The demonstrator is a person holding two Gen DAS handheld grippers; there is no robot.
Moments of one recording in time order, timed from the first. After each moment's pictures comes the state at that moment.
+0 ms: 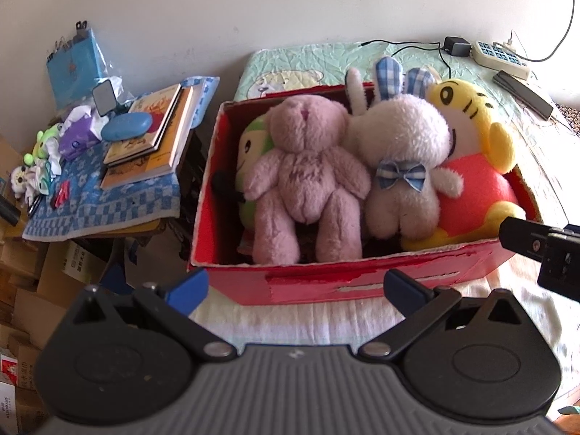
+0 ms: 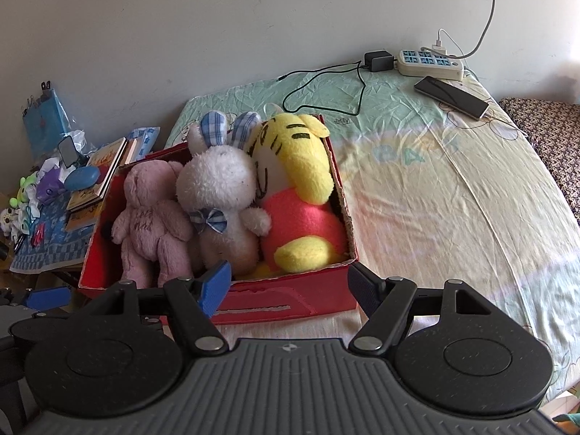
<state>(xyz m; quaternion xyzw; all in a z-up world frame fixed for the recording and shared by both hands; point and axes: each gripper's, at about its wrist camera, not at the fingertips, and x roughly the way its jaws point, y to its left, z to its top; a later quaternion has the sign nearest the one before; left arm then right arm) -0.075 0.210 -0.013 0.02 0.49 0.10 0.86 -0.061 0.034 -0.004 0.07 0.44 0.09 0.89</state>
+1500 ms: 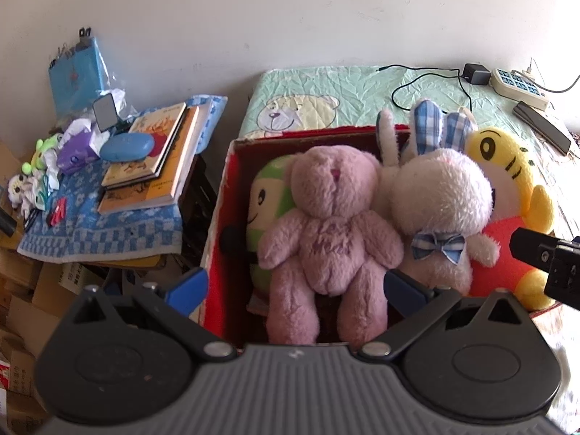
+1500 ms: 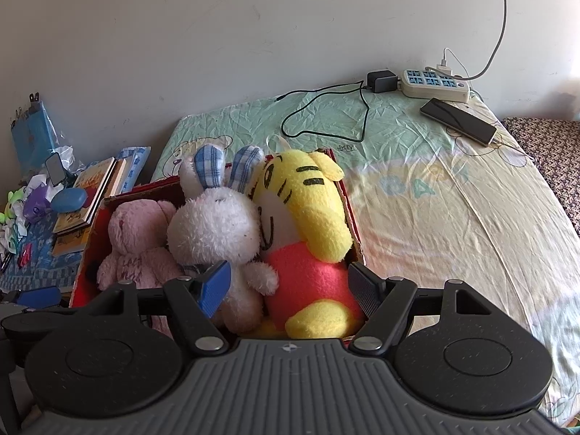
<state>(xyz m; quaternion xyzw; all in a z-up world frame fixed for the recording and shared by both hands) -0.027 0.238 -0.019 0.01 0.47 0.11 0.88 -0.021 0.052 -0.007 0.07 0.42 0.07 0.90</state>
